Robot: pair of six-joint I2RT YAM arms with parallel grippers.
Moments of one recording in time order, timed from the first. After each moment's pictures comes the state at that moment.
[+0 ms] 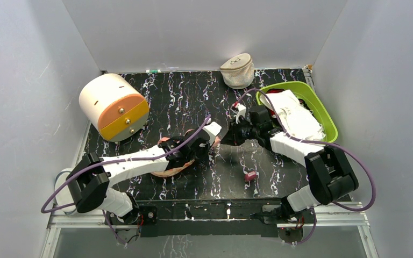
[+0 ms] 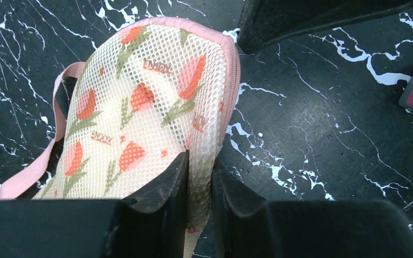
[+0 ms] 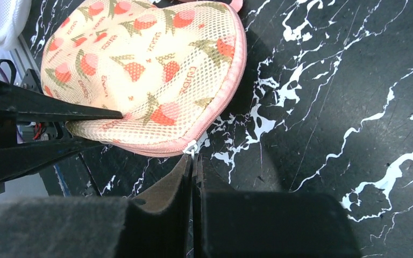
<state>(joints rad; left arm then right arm) -0.99 1.42 0.88 -0.25 -0.26 -0.12 0.40 1.46 0.75 0.07 -0.66 0.21</state>
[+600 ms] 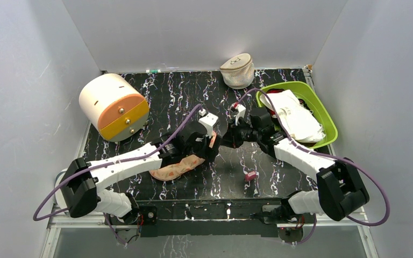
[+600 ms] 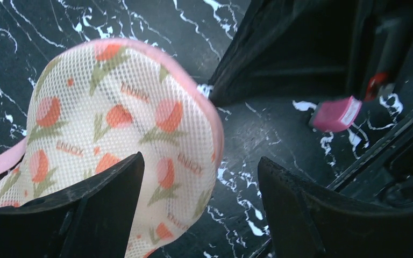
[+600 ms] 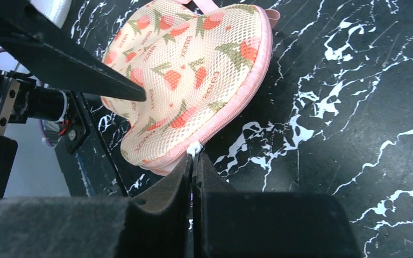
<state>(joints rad) -0.99 1.34 0.95 -0.33 -0.17 -0.30 0.46 1.33 0.72 0.07 -0.65 0.25</state>
